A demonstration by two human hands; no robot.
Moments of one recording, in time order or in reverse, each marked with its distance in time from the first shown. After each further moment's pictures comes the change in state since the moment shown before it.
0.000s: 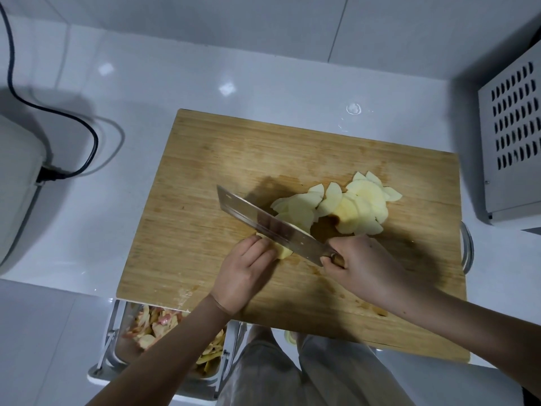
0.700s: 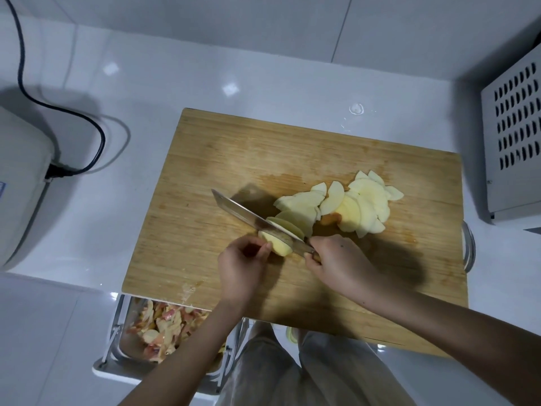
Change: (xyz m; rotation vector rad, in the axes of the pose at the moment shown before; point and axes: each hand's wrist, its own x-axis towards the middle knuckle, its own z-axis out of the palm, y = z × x) left_hand 0.015 0.027 -0.014 -0.466 0.055 -1.061; right_hand 0.022 -0.006 0.035 -0.037 0.028 -0.029
